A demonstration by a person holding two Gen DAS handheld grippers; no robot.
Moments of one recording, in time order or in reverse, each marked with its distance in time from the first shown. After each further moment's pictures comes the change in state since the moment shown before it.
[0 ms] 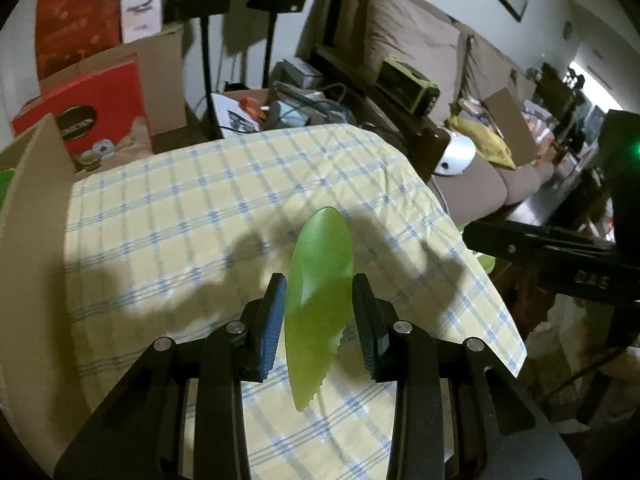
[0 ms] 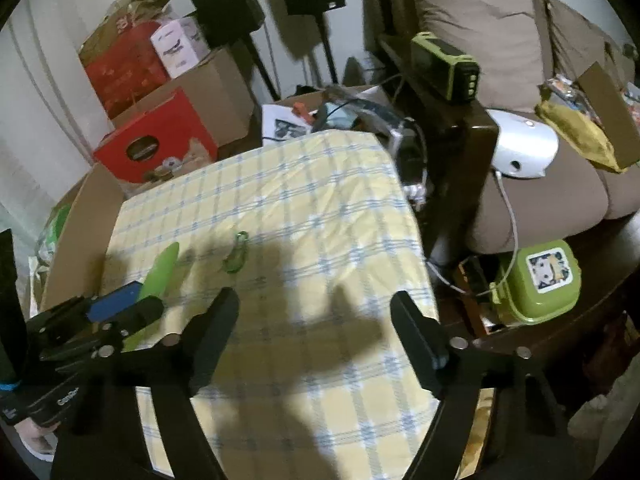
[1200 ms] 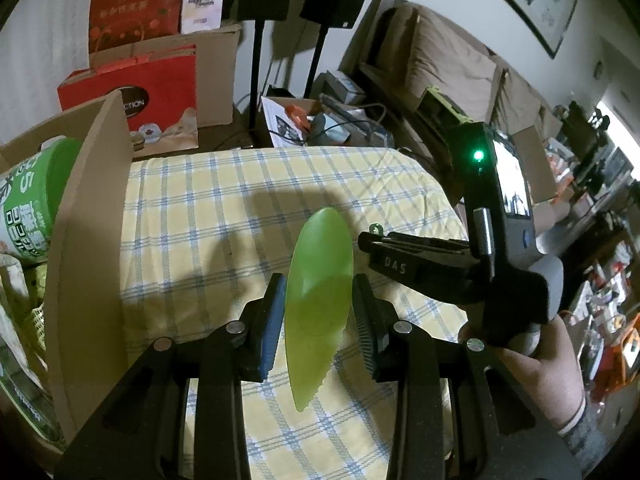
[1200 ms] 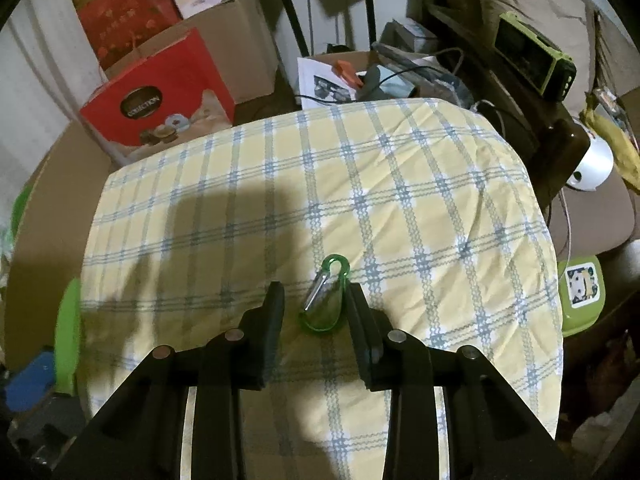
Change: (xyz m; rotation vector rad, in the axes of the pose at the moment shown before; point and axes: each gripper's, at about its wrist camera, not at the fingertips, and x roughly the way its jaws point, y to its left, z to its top) left arm -0.033 0.040 -0.002 -0.126 -0.034 0.048; right arm 0.114 0.081 0.027 -0.072 0.120 -0.031
